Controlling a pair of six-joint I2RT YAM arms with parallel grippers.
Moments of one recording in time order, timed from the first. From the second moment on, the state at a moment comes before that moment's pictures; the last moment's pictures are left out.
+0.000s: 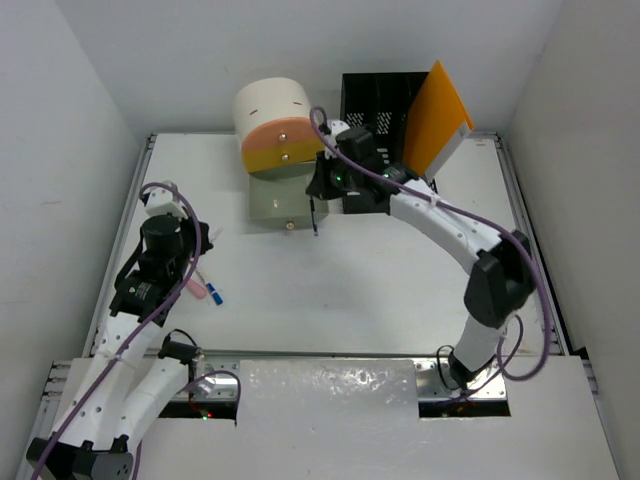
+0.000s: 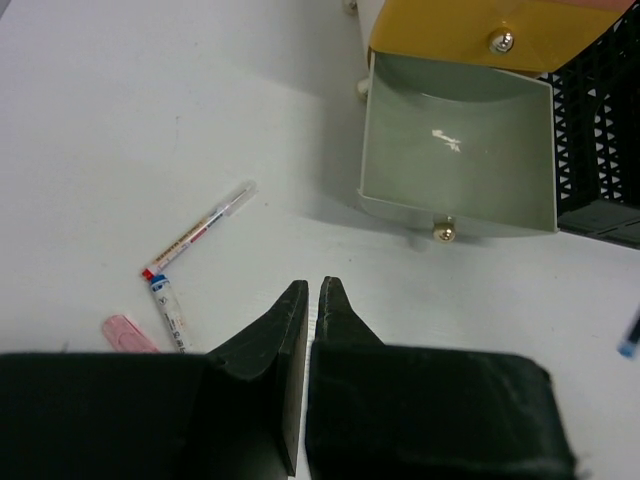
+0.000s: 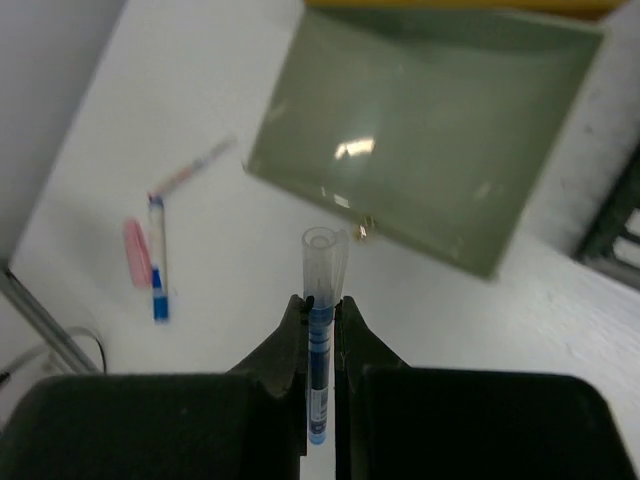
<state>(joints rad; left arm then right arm) -0.20 0.68 0.74 -0.47 -0.24 -0.41 0.62 1.72 1.50 -0.41 -0.14 0.32</state>
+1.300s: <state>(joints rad) -0.20 0.59 0.74 -0.52 -0.30 -0.41 0.62 2.00 1.46 0.15 0.10 0.44</state>
